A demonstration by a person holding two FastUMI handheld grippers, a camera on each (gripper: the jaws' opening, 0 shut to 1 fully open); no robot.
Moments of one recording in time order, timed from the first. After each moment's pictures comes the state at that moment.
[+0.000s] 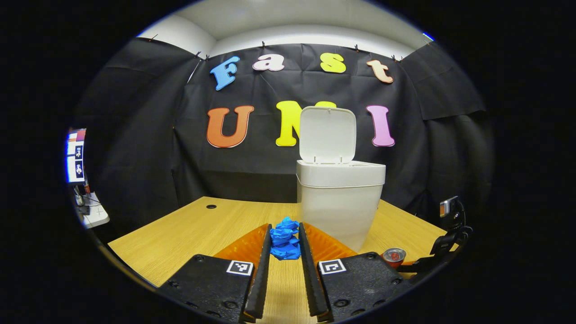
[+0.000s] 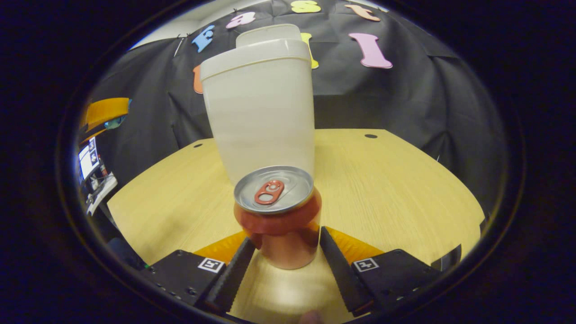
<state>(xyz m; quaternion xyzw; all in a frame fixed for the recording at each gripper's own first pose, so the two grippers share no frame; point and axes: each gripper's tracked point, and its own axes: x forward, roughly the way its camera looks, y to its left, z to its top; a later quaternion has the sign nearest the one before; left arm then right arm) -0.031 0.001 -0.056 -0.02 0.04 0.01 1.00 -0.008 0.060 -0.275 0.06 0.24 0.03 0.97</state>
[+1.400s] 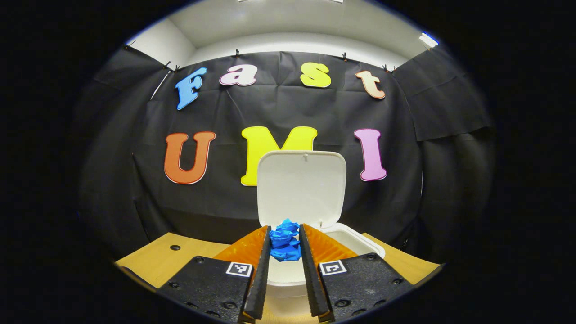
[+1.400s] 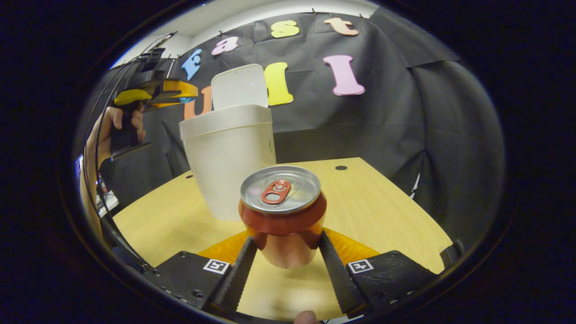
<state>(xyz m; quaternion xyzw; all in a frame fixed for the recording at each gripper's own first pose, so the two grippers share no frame) 0.140 -0.069 0.056 -0.02 0.00 -0.06 1.00 -0.034 -0.047 -0.189 0.08 0.15 0.01 0.98</state>
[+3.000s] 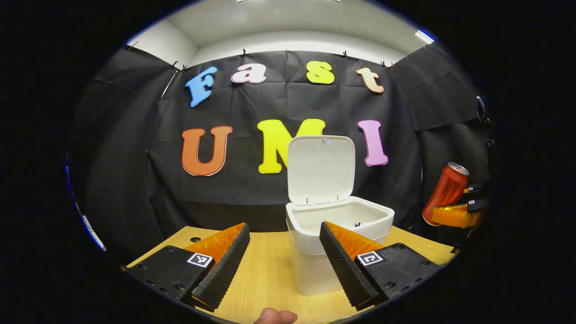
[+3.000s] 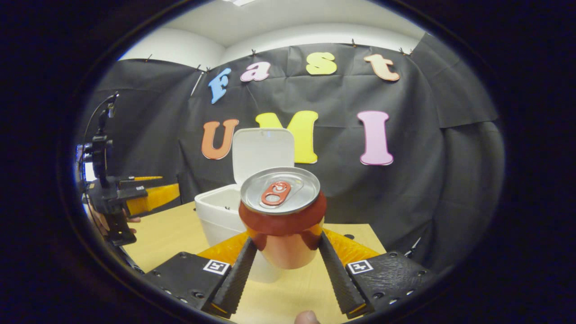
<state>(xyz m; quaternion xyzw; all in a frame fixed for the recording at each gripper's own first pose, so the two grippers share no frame) 0.056 0.005 0.023 0.01 0.01 -0.05 1.00 0.042 -0.004 0.017 -0.01 0.04 0.06 1.00</state>
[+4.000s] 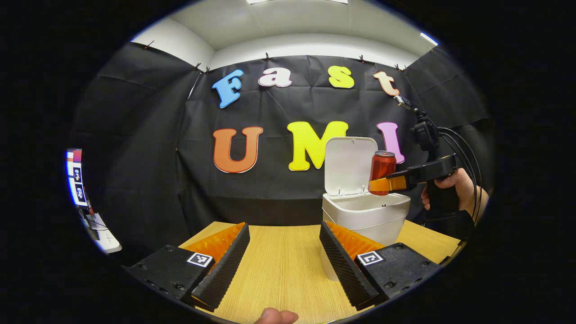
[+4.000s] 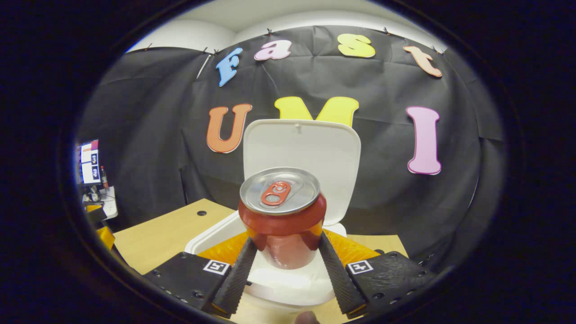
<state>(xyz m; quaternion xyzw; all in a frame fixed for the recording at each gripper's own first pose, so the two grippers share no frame) 0.001 0.081 0.015 0.00 0.01 0.01 1.00 0.194 0.086 0.040 -0.02 0.10 0.08 0.99</state>
